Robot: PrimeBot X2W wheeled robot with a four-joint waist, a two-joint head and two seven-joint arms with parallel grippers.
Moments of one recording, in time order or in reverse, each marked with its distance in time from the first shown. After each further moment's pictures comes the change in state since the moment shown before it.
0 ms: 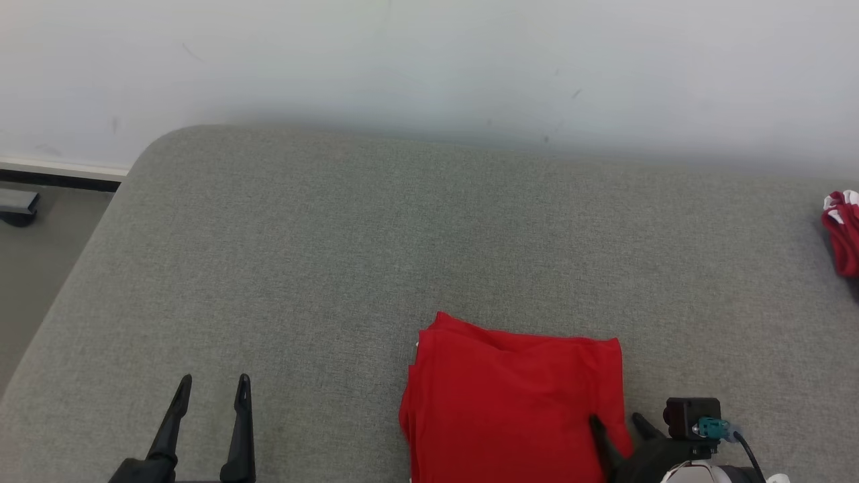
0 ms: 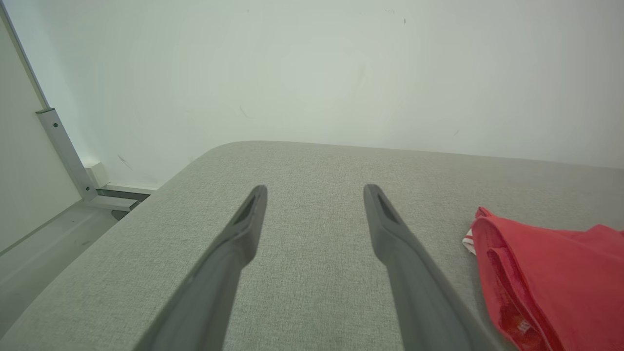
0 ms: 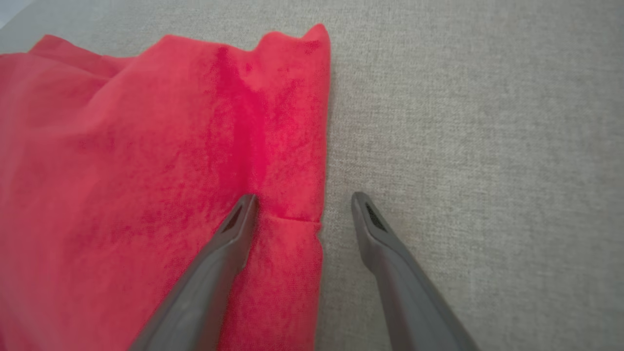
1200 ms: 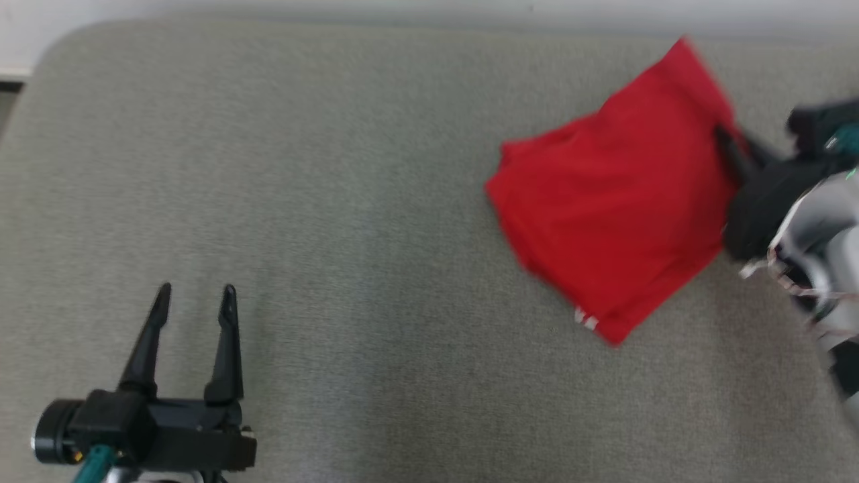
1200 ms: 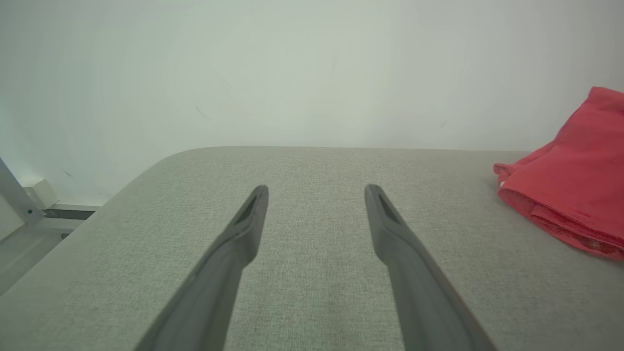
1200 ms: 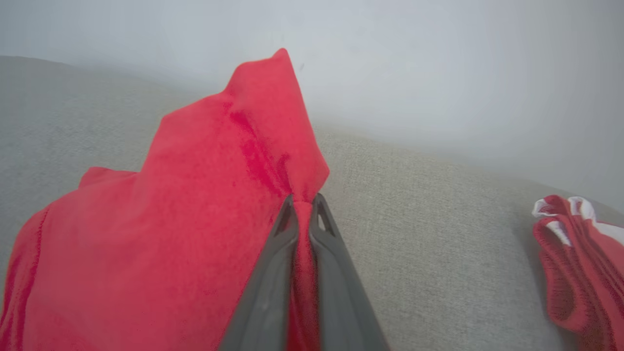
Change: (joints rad) left arm -0.148 0.012 -0.005 -0.072 -0.015 -0.002 0.000; right arm -0.572 -0.362 0.178 -0.048 0.129 -0.001 0.118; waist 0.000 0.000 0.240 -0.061
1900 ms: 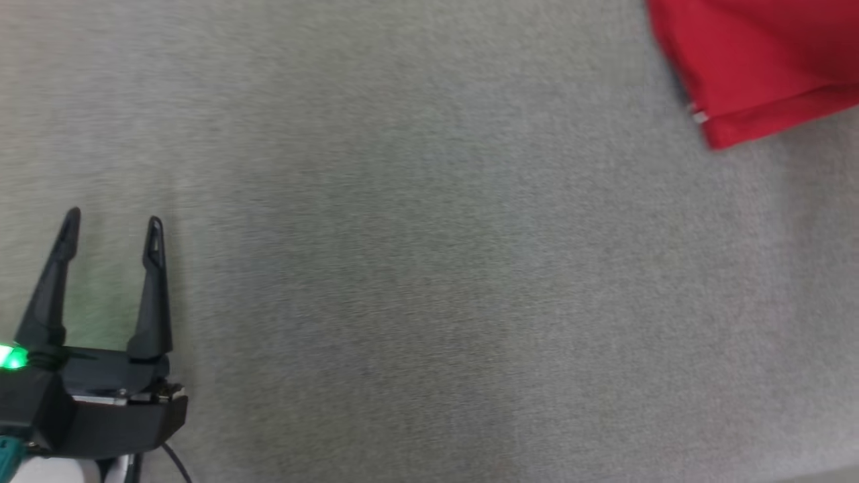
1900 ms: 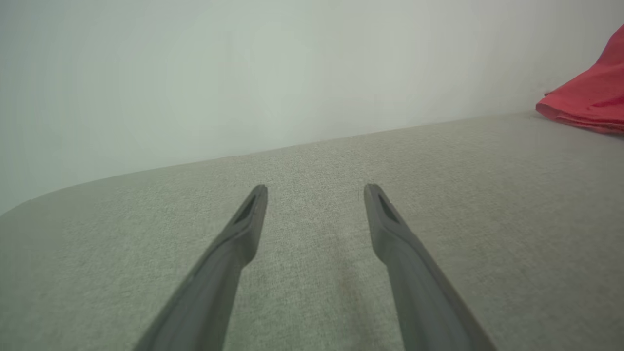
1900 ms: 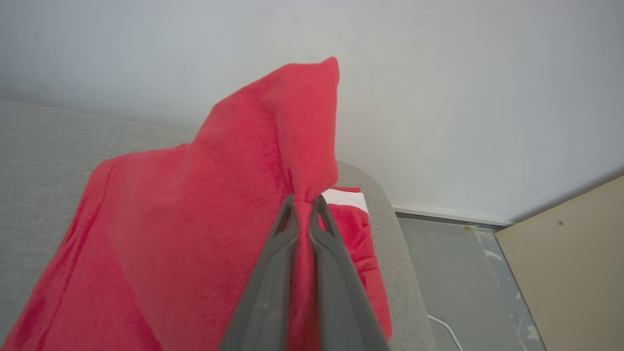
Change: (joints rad) left arm -0.072 0.144 0.043 -0.180 0.036 0.000 0.000; right arm -0.260 -0.263 -0.073 -0.055 0.037 0.000 0.099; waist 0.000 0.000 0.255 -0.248
